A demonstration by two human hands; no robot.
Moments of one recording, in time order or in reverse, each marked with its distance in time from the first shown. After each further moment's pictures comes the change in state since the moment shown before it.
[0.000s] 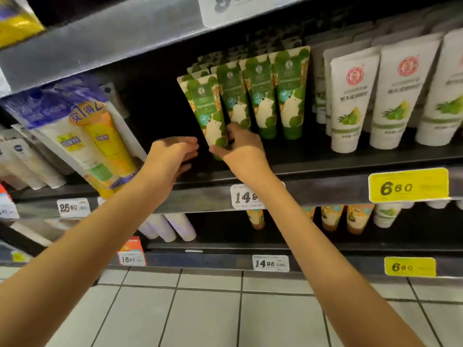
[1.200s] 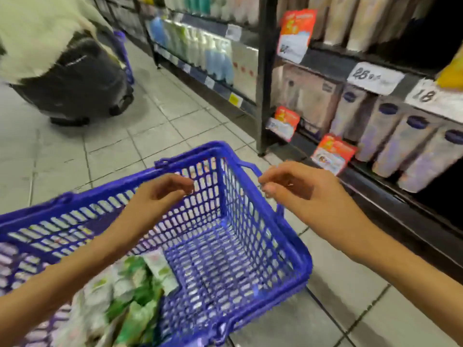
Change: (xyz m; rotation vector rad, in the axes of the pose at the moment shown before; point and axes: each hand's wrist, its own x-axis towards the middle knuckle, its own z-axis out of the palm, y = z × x) left_hand -0.330 -0.212 -0.331 0.212 0.507 -0.173; right_hand -0.250 -0.135 0.223 0.425 -0.990 -0.446
